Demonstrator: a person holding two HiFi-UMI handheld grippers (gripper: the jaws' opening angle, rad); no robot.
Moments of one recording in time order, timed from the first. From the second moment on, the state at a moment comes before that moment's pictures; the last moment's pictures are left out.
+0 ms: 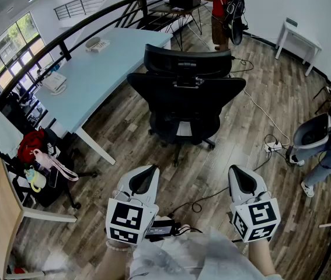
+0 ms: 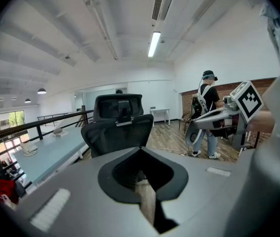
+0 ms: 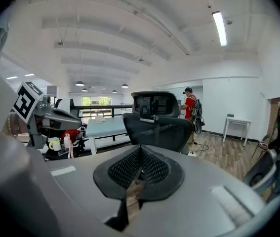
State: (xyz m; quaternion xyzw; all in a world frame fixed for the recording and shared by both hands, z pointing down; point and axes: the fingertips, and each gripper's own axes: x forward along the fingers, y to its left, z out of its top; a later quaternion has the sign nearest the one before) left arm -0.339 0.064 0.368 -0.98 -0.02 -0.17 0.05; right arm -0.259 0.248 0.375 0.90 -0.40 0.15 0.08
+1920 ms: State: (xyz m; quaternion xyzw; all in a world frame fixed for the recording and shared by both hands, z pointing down) left arm -0.231 0.019 0.369 -0.98 -0.04 -0.16 0.06; right arm -0.160 0.197 0.373 0.91 -0.39 0.14 0.09
